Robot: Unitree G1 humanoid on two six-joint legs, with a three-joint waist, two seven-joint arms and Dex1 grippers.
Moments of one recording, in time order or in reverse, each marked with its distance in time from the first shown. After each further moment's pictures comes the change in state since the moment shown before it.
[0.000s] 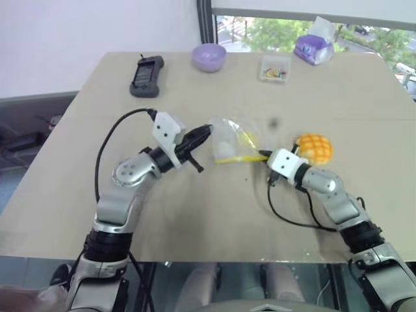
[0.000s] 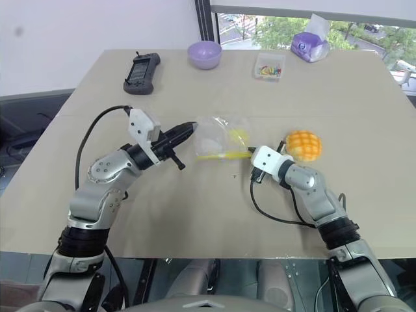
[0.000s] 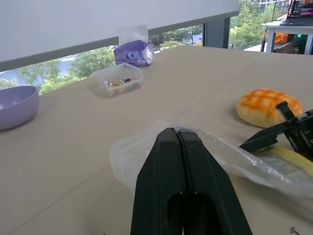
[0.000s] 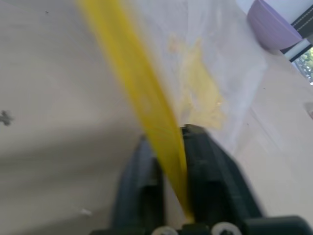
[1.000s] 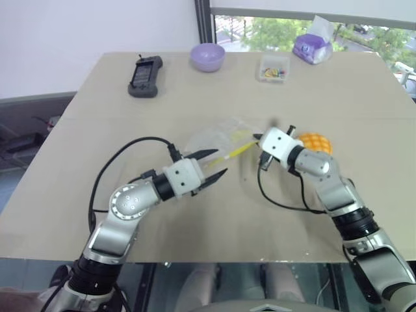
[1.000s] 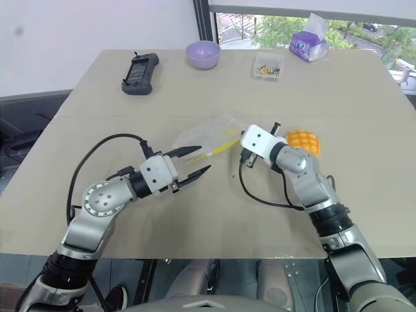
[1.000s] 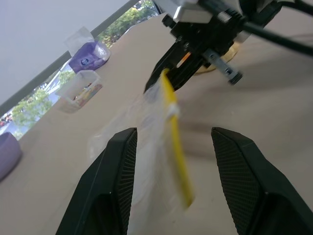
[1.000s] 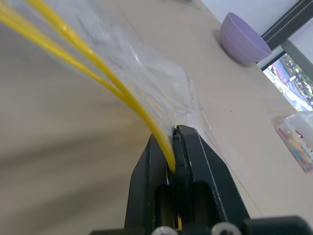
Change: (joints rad) left arm 0.227 0.077 -0.128 -0.164 0.313 -0.290 -0.065; right arm -0.135 0.091 0.025 -0.130 -0.049 0.299 0.011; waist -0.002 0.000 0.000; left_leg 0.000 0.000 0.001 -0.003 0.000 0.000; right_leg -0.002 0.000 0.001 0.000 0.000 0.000
